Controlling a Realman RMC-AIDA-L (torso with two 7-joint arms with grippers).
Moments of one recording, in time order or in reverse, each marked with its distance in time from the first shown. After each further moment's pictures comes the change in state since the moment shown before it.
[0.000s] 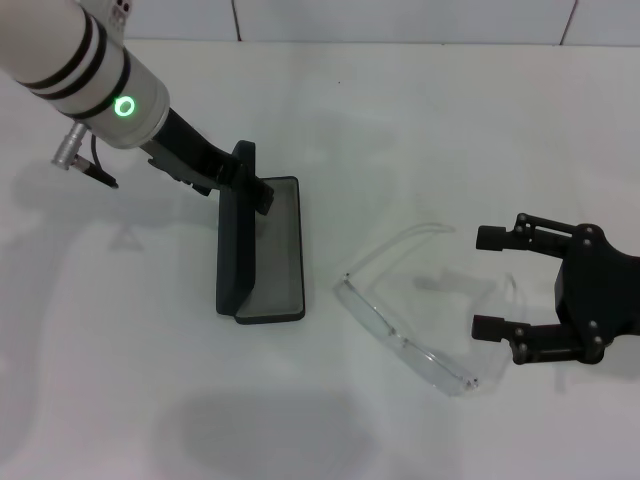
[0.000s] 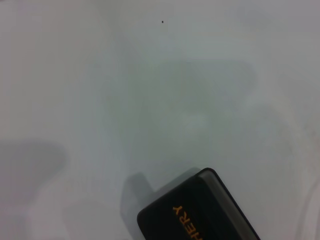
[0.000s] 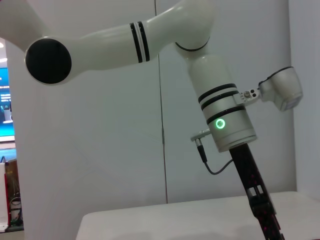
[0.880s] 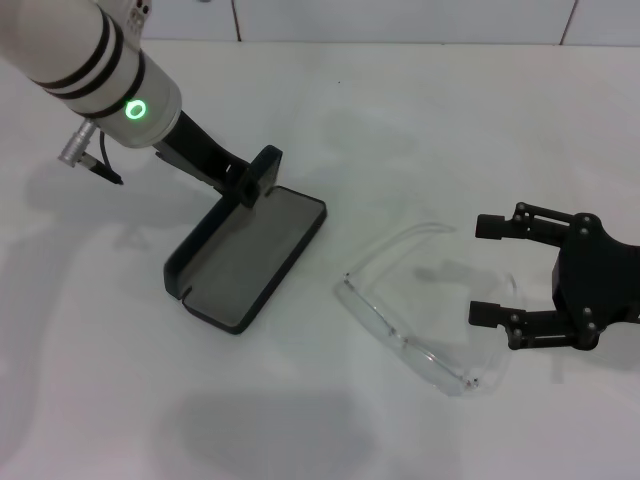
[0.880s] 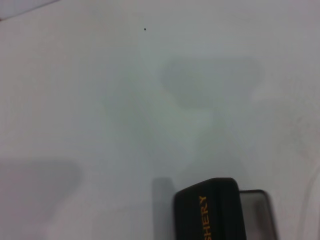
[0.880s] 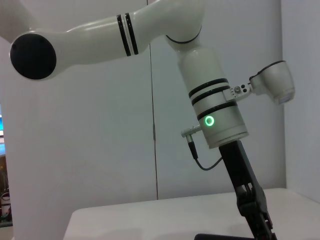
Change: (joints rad) left arm 0.007 0.000 0.075 0.035 -0.002 -0.015 0.031; right arm 0.012 -0.002 0.003 0.001 0.000 0.030 0.000
